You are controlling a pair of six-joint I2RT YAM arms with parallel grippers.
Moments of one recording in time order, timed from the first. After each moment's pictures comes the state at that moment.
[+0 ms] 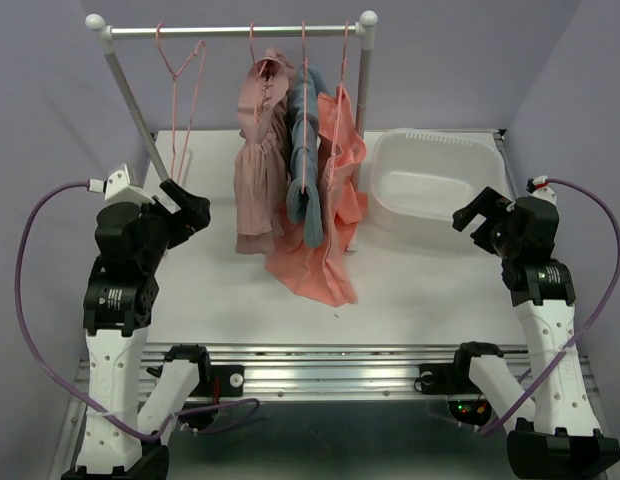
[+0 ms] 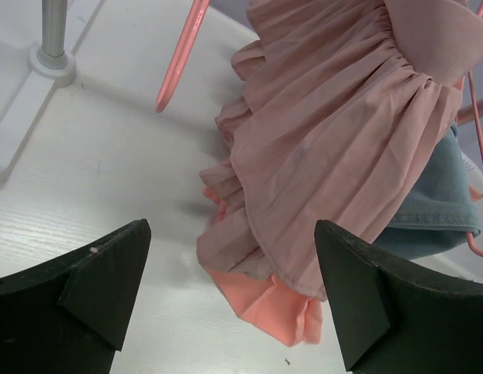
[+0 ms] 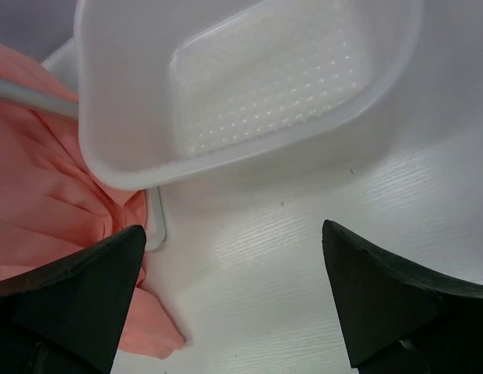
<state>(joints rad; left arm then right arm) -0.04 0.73 1.14 -0.72 0.01 -0.55 -0.05 0.79 0.96 -0.64 0.04 0.53</state>
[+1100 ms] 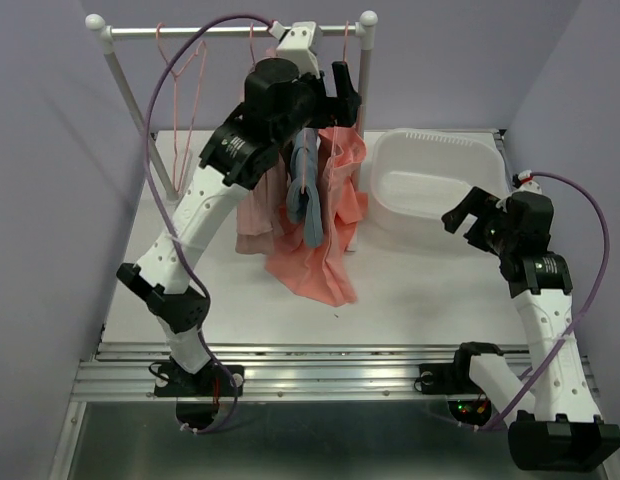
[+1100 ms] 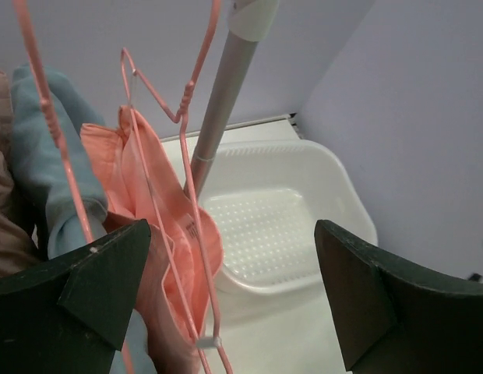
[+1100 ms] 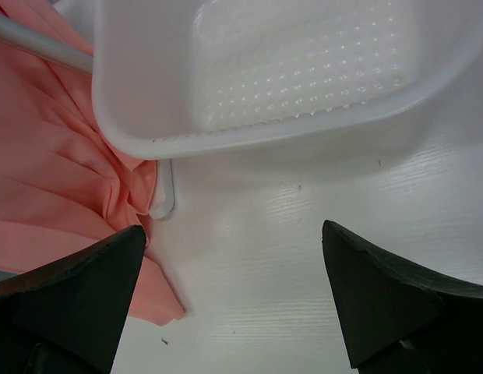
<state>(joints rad) -0.70 1.70 2.23 -0.62 -0.11 -0.38 -0.05 0.86 0.97 -0.64 -0.12 0.46</state>
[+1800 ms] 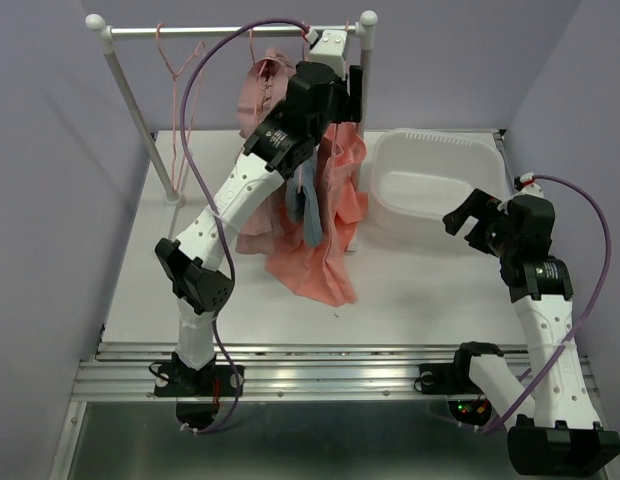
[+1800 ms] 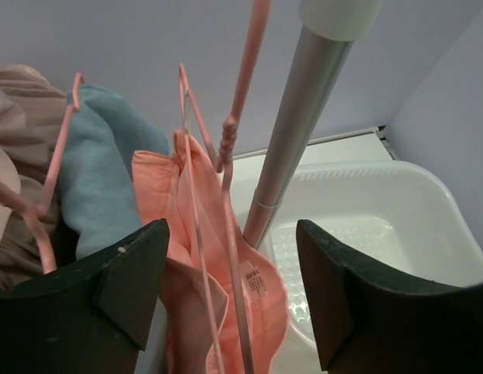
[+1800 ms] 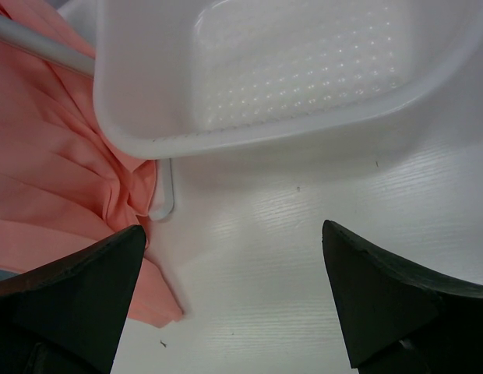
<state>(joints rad) -0.71 1.93 2.32 -0.51 -0.33 -0.21 -0.05 0.81 0.95 -0.64 -0.11 0.46</state>
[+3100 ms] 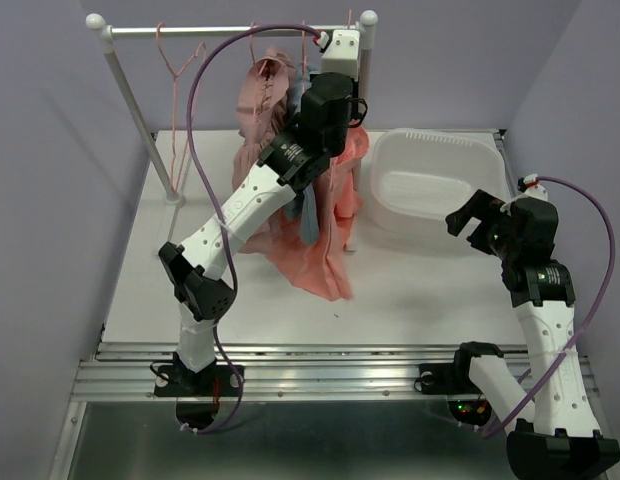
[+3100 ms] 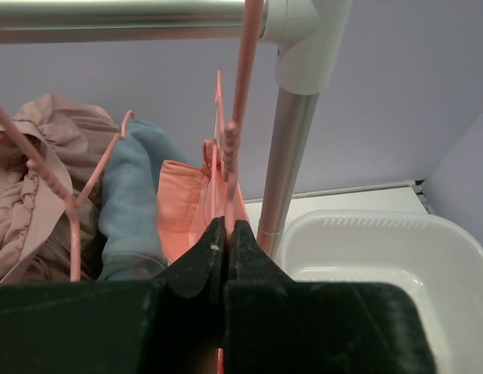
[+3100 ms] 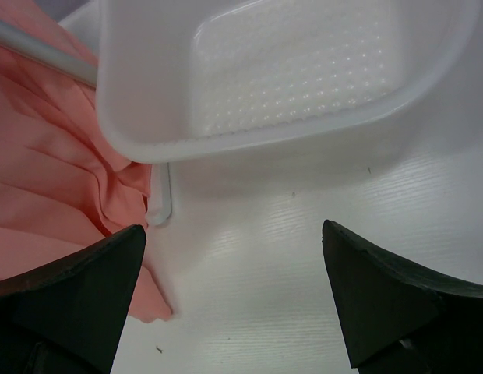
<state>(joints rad) -0.81 1.94 2.30 -0.35 -0.61 -0.10 -0.05 0.78 0.95 -0.64 -0.09 0.45</state>
